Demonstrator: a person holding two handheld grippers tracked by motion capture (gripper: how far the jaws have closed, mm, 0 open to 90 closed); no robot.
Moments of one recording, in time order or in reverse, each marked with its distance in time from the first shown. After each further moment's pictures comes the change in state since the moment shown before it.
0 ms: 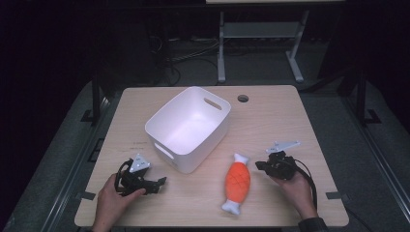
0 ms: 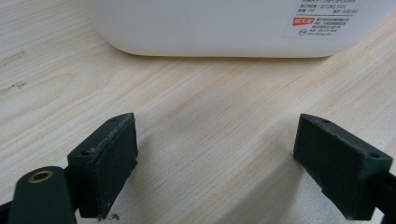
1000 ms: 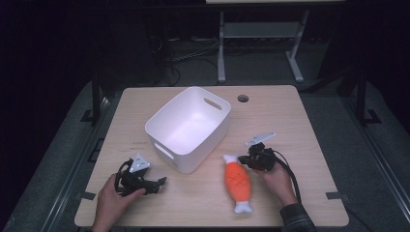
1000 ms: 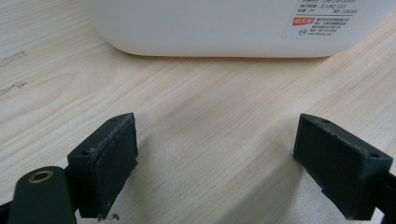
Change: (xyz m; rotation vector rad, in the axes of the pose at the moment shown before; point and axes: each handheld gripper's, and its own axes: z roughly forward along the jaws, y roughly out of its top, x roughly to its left) left arm 0.000 0.000 0.000 0.002 0.000 0.002; right arm 0.014 0.038 0.042 0.034 0.058 -0.047
